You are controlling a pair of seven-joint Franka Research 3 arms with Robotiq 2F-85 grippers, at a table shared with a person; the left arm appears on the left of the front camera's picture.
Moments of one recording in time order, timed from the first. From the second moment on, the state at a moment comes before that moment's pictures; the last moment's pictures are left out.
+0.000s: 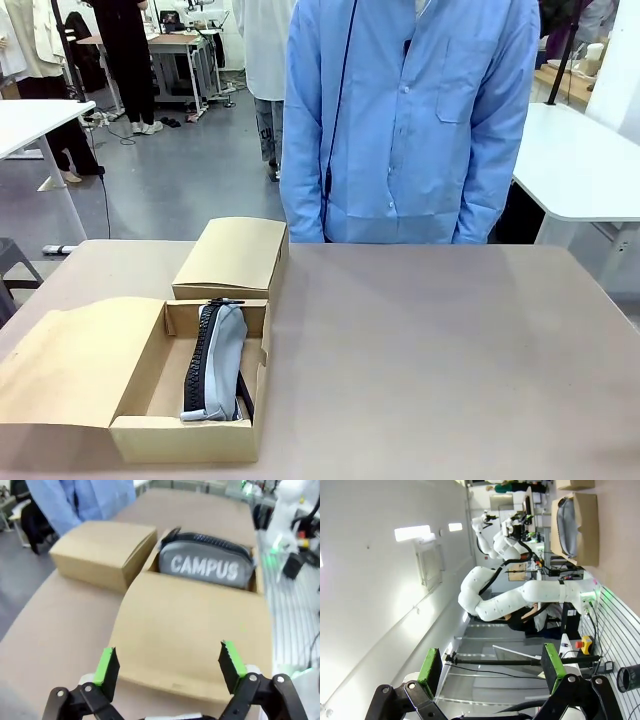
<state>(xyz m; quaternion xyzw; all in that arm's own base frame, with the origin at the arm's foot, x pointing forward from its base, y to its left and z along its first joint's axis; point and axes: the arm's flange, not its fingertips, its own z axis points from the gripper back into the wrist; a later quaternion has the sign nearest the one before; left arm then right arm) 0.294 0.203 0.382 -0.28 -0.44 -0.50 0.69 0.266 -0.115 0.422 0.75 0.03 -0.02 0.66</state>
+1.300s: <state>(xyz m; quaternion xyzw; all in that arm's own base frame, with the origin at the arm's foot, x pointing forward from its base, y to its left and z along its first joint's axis) 0.325 0.175 0.260 -0.32 -0.31 -0.53 0.72 0.266 -0.115 0.422 0.75 0.03 -0.02 0.66</state>
